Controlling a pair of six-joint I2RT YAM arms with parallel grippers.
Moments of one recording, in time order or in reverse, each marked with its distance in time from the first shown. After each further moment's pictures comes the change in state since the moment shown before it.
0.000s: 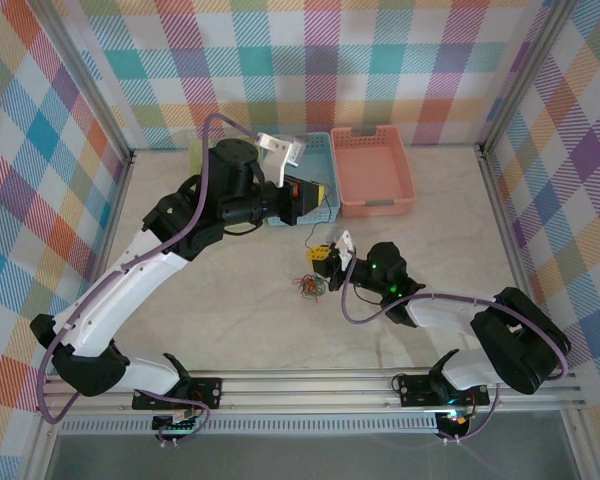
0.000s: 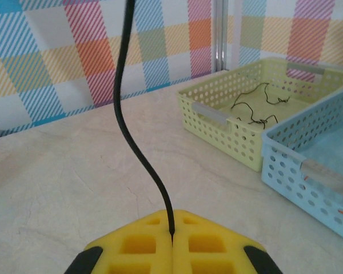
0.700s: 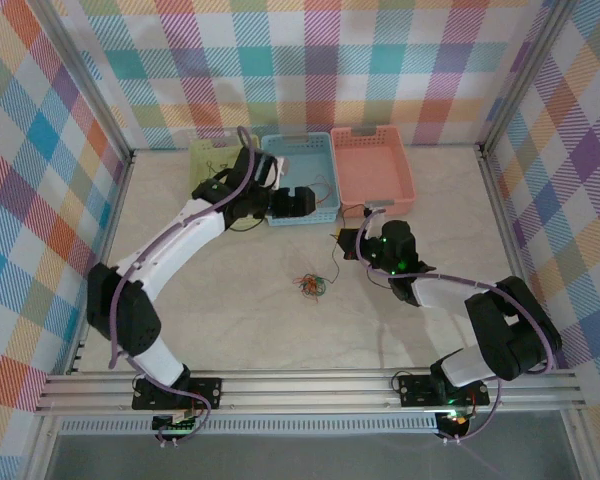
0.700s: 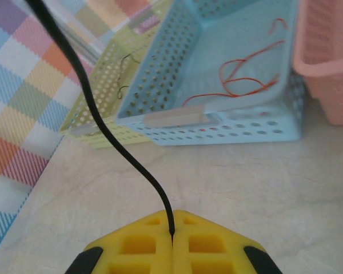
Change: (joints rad) left arm 0.248 0.177 -0.277 0.068 -0.001 -0.057; right arm -0.256 0.085 0.092 -0.213 0.101 0.570
